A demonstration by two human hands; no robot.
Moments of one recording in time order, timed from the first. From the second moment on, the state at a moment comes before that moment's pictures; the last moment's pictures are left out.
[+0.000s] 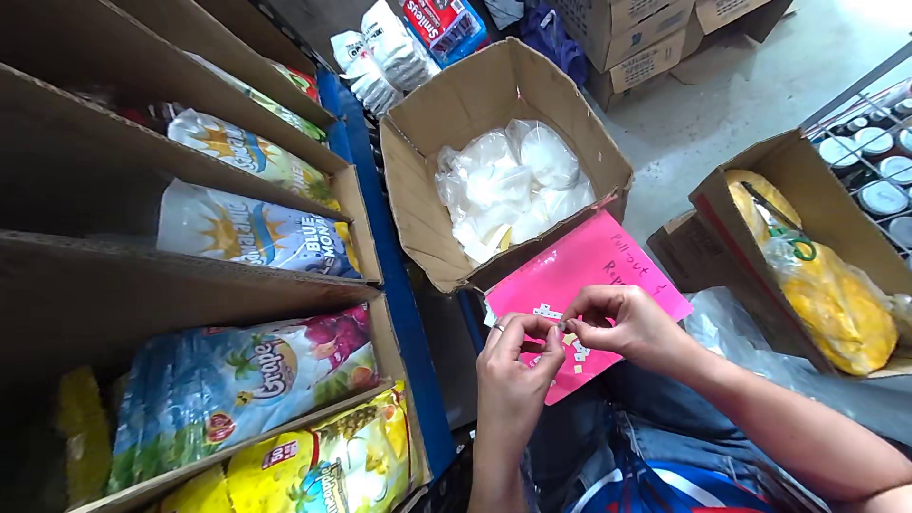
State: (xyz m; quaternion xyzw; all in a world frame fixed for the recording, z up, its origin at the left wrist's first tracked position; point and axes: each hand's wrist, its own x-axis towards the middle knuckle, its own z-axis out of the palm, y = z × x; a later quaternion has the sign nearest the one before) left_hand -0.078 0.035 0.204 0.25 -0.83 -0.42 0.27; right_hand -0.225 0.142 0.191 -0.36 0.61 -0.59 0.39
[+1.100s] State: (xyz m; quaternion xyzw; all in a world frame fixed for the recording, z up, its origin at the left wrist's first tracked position) left_hand -0.105 0.040 0.187 0.24 -0.84 -0.32 0.38; right_hand -0.211 0.135 0.178 -0.43 0.66 -0.61 0.07
